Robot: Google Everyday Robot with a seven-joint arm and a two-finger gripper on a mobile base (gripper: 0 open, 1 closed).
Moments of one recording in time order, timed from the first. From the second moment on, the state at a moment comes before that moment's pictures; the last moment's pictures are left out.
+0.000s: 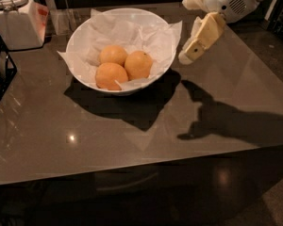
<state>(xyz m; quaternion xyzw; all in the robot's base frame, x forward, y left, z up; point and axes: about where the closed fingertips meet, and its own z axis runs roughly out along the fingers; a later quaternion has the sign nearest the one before) 0.564 -0.102 1.005 -0.61 0.69 0.16 0.34</state>
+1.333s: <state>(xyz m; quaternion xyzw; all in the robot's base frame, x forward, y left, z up) 0.598 -0.036 0.982 -0.64 0.65 0.22 0.34</state>
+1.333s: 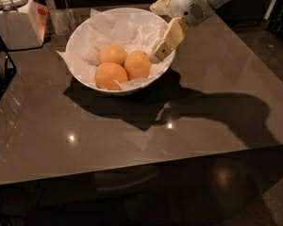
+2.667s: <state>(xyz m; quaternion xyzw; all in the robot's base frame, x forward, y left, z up) 0.610 0.004 0.946 -0.66 0.64 0.25 0.32</state>
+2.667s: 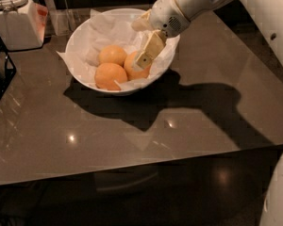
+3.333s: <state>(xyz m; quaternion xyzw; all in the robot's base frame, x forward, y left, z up) 0.617 0.014 0.914 -0.66 0.64 0.28 0.28</state>
